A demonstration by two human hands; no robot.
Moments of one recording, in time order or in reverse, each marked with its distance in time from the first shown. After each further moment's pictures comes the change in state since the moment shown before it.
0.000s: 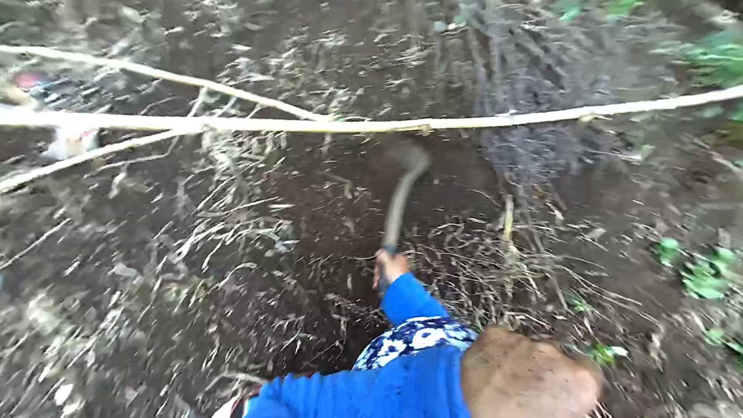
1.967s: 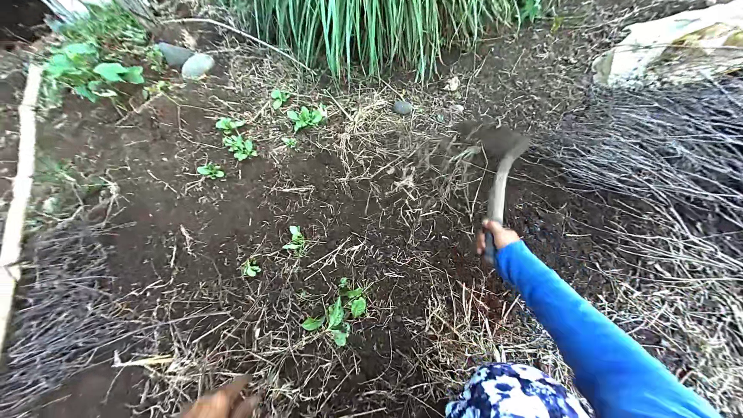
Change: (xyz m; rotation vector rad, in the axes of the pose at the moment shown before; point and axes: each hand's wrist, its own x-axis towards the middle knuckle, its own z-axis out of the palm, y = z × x) left_hand 0.203 0.067 0.212 0.873 -1.136 -0.102; right_hand -0.301 0.489 -0.519 1.463 1.331 0.067
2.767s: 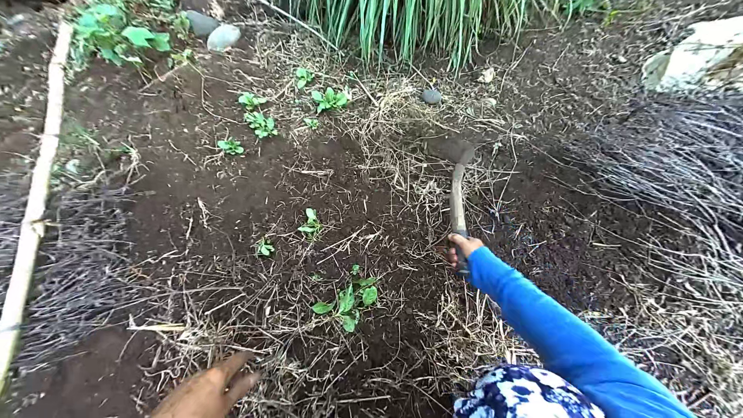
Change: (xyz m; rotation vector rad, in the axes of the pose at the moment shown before) left_hand -0.004 -0.017 -0.009 -0.094 -0.015 0.011; right_hand 0.005 0.056 0.066 -0.334 -0.178 0.138
